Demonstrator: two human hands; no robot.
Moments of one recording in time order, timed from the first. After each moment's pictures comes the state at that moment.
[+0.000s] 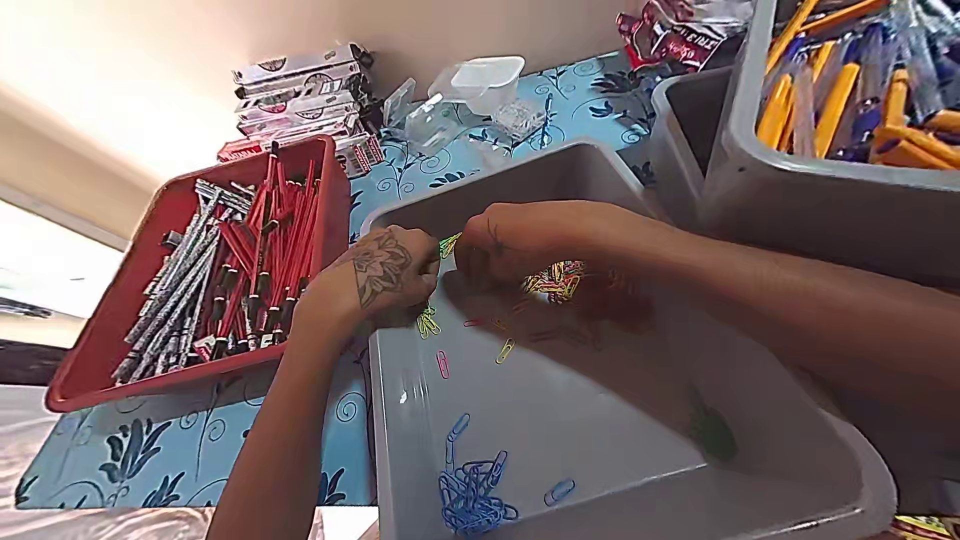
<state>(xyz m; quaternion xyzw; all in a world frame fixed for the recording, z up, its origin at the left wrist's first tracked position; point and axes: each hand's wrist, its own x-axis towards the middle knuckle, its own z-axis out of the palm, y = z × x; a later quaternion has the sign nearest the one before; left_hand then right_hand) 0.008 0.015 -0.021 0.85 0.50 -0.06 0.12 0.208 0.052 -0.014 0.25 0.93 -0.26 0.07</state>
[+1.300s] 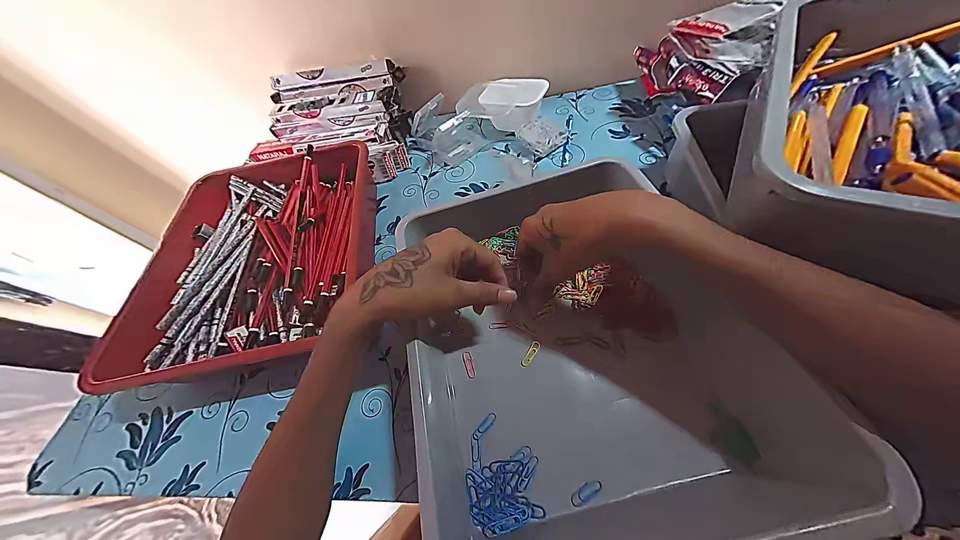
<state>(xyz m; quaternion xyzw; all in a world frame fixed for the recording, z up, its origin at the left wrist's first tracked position) 0.006 0.000 -0.015 0.85 0.34 0.14 0.39 0.221 0.054 0.001 0.33 0.89 -0.28 0.13</state>
